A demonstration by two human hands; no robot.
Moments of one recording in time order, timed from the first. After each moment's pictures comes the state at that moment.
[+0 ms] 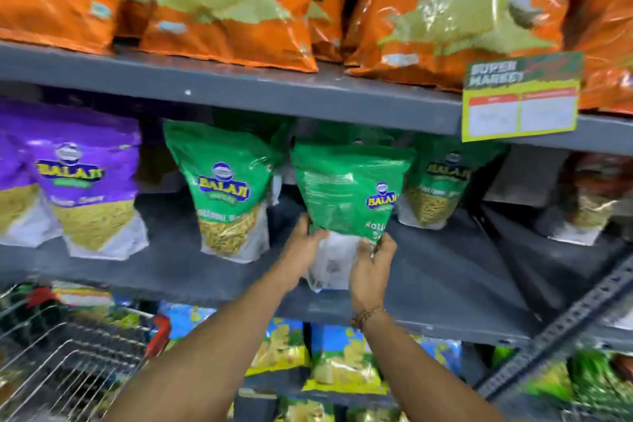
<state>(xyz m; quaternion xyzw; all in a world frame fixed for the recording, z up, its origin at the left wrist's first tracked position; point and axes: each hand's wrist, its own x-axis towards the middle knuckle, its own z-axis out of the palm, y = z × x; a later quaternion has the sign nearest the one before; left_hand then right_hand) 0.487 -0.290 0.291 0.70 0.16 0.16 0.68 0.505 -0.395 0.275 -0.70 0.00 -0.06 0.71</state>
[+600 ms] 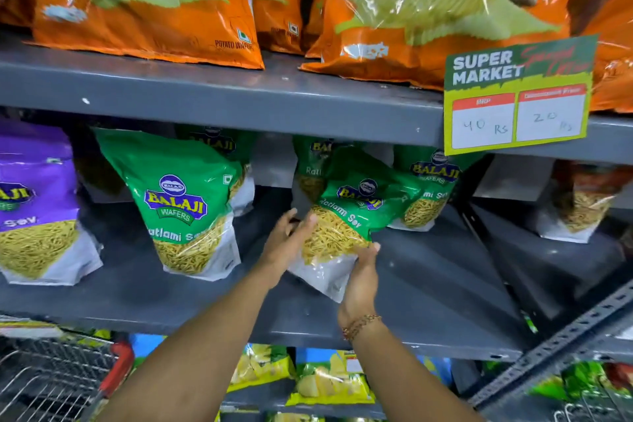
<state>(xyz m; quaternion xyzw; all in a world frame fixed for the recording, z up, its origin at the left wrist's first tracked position) 0.542 -0.281 0.278 0.74 0.18 0.11 0.64 0.557 -0.401 0.258 -0.49 0.15 0.12 0.85</state>
